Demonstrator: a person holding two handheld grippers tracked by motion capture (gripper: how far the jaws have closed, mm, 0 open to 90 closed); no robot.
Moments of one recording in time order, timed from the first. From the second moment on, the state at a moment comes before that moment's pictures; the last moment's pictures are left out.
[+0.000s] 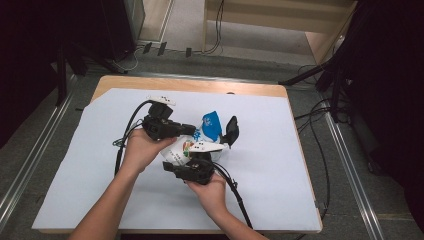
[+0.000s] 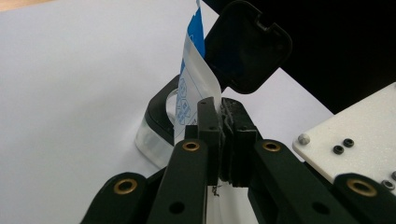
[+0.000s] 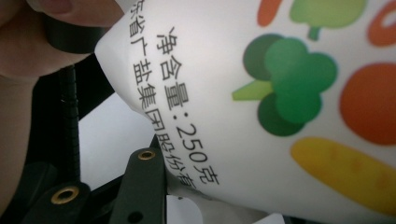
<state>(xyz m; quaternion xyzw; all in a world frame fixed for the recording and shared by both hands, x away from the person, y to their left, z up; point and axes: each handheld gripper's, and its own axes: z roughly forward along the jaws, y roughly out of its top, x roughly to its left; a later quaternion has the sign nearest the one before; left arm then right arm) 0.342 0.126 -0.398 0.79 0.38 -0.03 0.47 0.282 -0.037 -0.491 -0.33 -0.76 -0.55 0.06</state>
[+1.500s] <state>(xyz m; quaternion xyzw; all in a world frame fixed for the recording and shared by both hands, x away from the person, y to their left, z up) 0.349 0.119 -0.400 0.79 0.38 -0.01 0.48 0.290 -0.036 -0.487 -0.33 -0.77 -0.54 0.04</state>
